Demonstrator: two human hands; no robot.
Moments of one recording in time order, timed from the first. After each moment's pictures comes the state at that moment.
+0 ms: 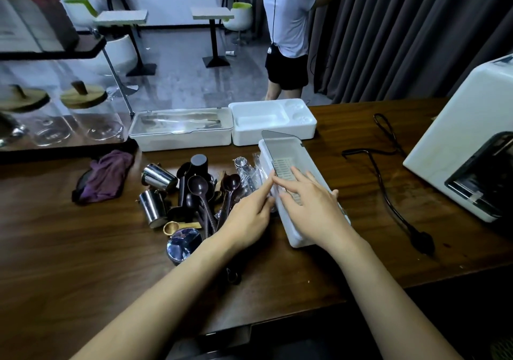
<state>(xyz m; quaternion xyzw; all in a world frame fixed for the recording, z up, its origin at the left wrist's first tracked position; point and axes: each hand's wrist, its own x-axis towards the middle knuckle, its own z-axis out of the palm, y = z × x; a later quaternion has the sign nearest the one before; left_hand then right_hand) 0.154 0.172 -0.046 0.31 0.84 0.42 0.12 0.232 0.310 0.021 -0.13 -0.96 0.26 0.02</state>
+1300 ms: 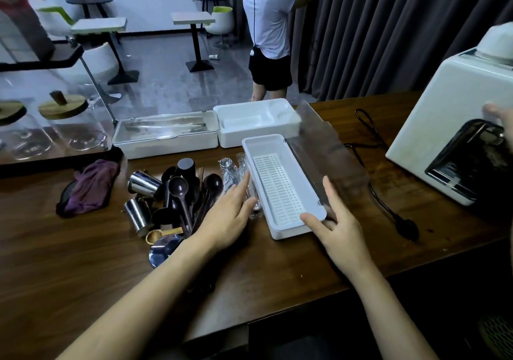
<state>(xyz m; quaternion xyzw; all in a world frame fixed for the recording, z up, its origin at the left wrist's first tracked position) 0.136 0.153 -0.057 0.35 0.87 0.33 0.09 0.295 0.353 -0.044 -0.18 -0.80 0.54 0.17</state>
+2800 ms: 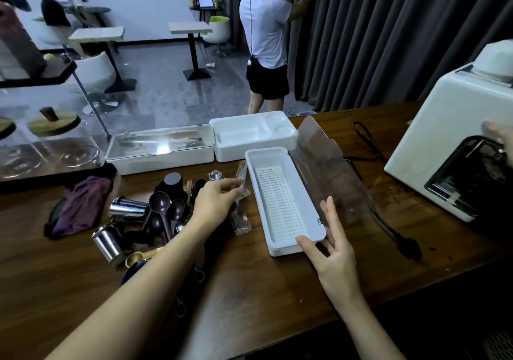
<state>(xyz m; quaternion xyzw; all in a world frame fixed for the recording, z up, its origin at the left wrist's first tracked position) 0.075 0.173 -0.042 0.17 0.86 0.48 0.07 0.289 0.337 -0.060 -0.17 -0.76 0.57 0.25</state>
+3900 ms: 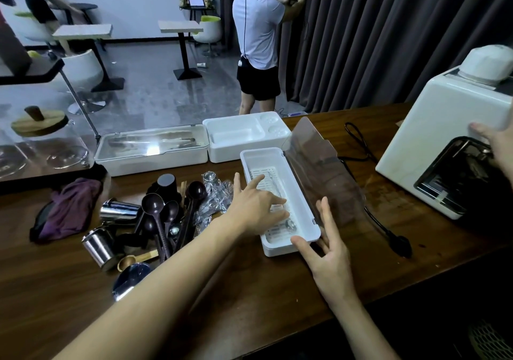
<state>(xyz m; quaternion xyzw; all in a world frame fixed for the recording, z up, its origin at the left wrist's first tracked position) 0.114 0.238 -0.021 0.42 0.89 0.13 0.11 0.293 0.335 -0.057 -0.18 -0.77 0.56 0.26</state>
